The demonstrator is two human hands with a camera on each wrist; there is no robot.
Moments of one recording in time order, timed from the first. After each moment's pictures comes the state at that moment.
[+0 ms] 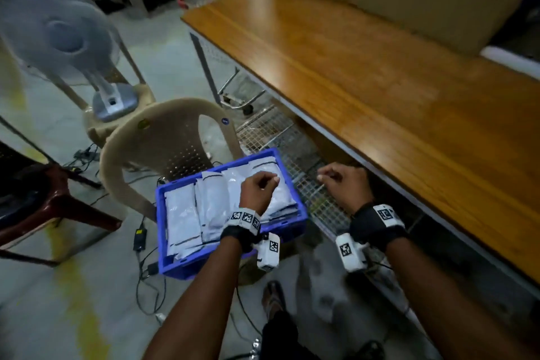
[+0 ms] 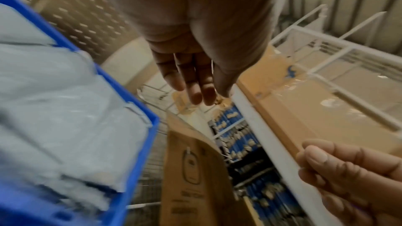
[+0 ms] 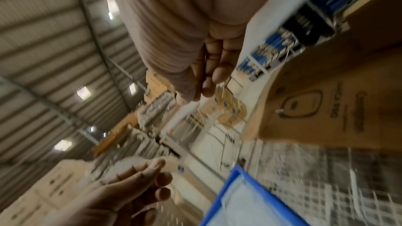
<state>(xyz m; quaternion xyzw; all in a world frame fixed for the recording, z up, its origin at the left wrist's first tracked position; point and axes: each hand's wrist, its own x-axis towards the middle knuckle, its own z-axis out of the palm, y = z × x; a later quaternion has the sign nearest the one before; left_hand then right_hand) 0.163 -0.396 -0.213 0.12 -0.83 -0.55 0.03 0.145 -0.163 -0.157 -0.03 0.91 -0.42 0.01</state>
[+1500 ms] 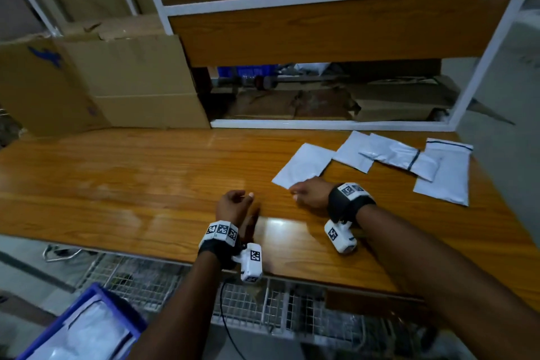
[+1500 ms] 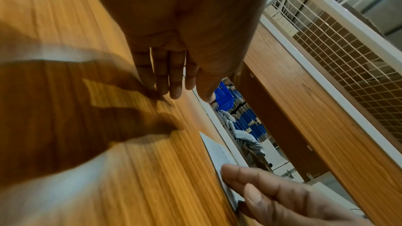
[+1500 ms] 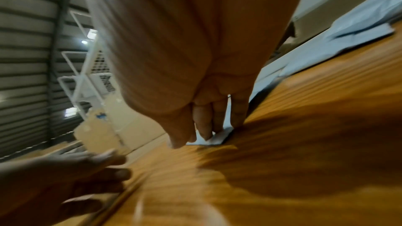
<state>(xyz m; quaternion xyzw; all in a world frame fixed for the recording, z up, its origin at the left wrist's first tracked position) 0.131 0.092 -0.122 -0.05 -0.85 -0.51 -0.11 0.227 0.327 -0.083 0.04 0.97 -0.17 0.14</state>
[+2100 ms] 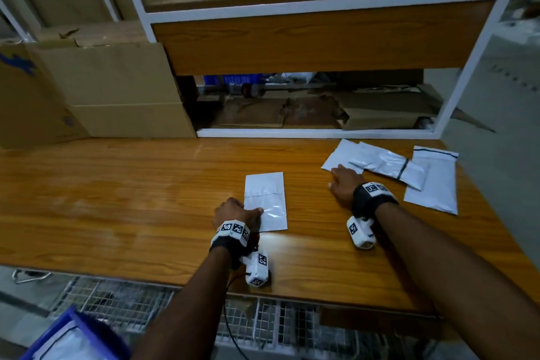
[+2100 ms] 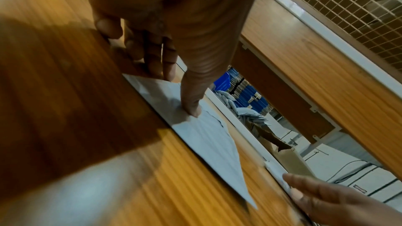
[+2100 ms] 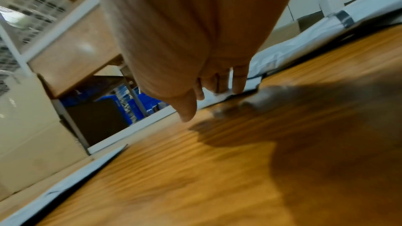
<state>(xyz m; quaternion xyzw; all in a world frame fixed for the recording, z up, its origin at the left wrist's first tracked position) 0.112 0.134 -0.120 -0.07 -0.95 -0.26 -0.13 0.241 0.431 -0.097 0.28 0.95 -0.14 0.07</state>
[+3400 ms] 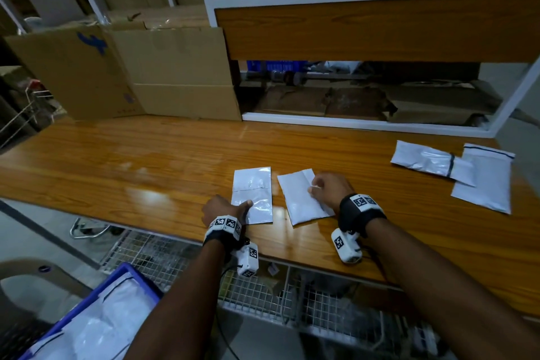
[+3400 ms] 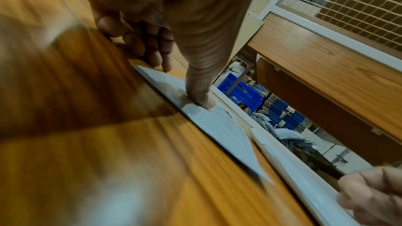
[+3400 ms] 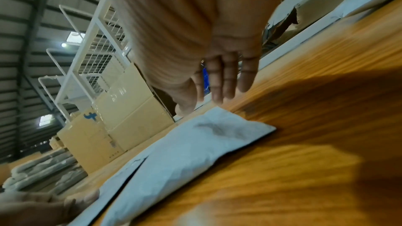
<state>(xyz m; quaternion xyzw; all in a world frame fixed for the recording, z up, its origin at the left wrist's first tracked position) 0.104 -0.013 -0.108 0.06 -0.94 -0.32 -0.08 0.205 0.262 -0.093 0.21 0.94 -0.25 -0.02</state>
